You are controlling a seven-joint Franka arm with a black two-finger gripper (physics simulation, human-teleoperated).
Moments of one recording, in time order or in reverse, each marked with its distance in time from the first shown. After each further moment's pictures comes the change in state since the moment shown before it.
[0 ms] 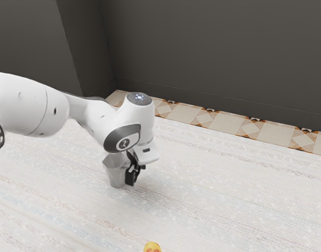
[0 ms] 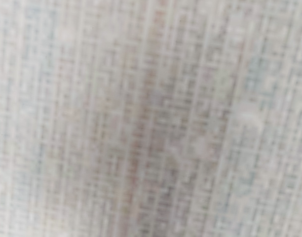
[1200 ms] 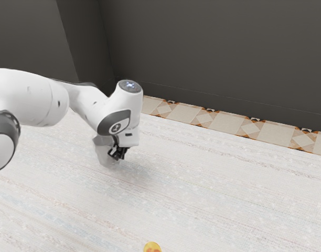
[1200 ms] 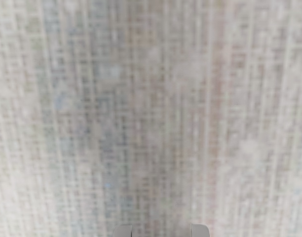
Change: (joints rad) arm 0.069 0.099 0.086 0.156 0.090 -0.062 0.279
